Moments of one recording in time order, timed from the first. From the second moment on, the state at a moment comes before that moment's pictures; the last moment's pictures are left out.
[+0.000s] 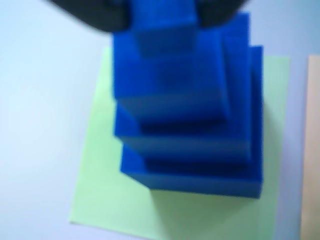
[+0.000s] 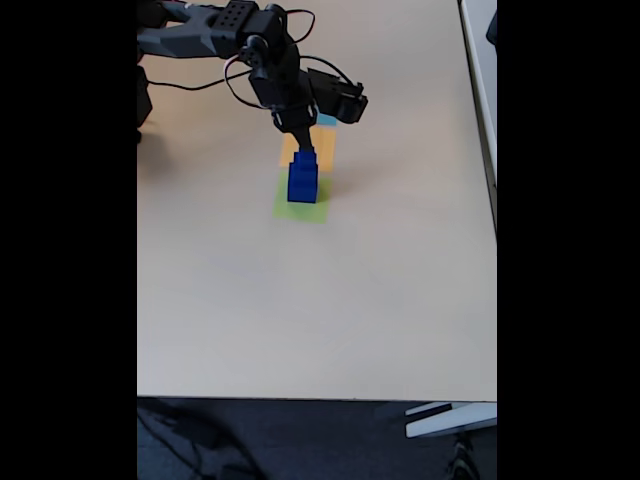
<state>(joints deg) 23.1 70.9 52.0 85.0 60.2</state>
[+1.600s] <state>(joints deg) 23.0 70.5 51.7 85.0 60.2</state>
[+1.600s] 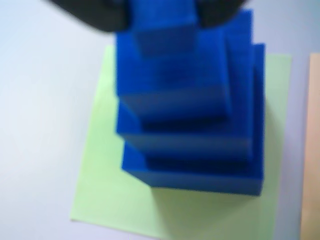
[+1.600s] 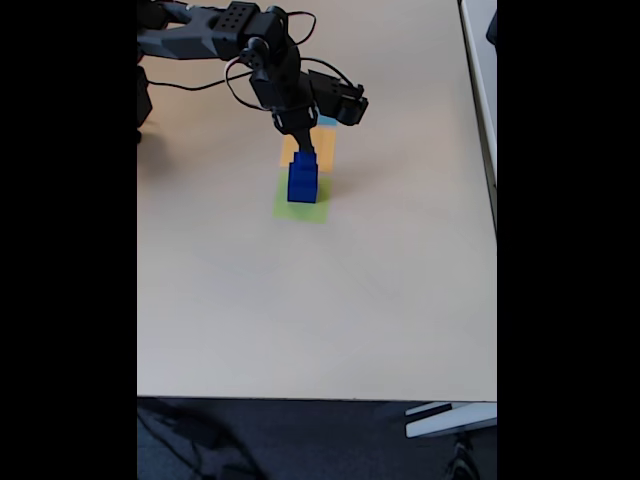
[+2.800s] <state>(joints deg) 23.0 69.6 51.7 84.6 60.2</state>
